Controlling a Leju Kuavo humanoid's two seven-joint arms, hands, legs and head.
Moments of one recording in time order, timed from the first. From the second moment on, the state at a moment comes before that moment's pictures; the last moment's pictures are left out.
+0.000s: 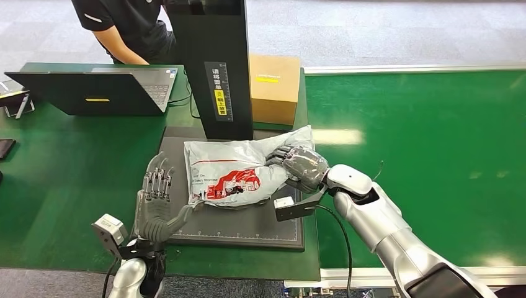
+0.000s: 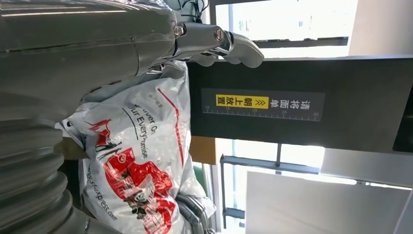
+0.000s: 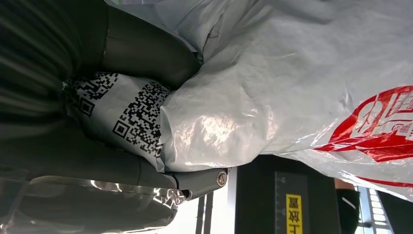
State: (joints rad) left arm -0.04 -0.18 -0.10 -1.40 -0.06 -0.21 -0.70; right arm -0.71 -0.06 0.59 -0.90 0.96 -0.12 -0.49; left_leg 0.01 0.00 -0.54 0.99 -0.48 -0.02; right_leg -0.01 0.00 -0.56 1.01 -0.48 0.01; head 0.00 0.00
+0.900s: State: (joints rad) left arm -0.07 -0.18 -0.14 -1.34 -0.04 -0.22 -0.70; right arm -0.73 0.04 0.63 -0.68 0.66 -0.38 -0.65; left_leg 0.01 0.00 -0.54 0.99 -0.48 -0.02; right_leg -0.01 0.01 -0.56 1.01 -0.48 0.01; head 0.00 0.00
